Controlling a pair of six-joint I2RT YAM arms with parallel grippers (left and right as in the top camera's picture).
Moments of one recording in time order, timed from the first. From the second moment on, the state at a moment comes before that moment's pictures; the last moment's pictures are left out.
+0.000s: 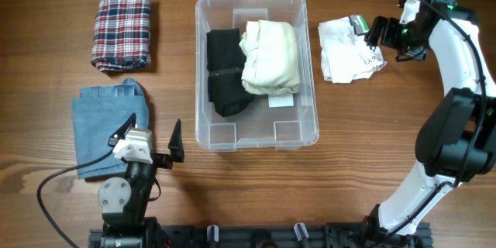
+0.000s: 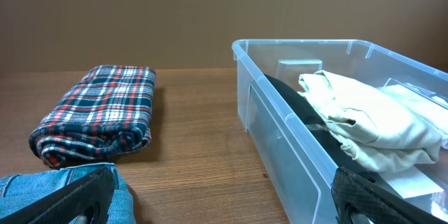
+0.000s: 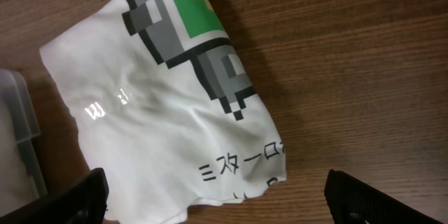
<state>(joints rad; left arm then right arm) 0.03 0.04 0.01 -0.06 0.19 -0.04 -0.22 2.03 1.66 -0.86 -0.20 0.03</state>
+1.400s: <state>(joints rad) 0.03 0.04 0.01 -0.06 0.19 -0.04 -0.22 2.09 1.65 -0.69 -0.37 -0.22</state>
